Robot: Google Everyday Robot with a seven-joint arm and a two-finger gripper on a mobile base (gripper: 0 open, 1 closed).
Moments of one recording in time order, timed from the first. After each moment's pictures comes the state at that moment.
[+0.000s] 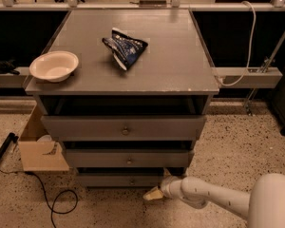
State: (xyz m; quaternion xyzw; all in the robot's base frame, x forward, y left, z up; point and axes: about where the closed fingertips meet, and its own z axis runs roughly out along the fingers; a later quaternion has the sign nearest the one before) arm 0.575 -0.070 0.221 -0.40 0.82 0.17 0.37
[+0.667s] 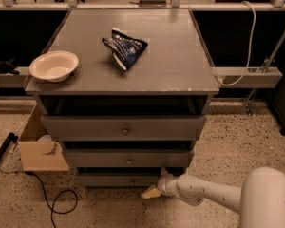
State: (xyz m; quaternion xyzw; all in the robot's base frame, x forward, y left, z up) arm 0.586 -0.058 0.217 -0.42 0.82 0.16 0.37
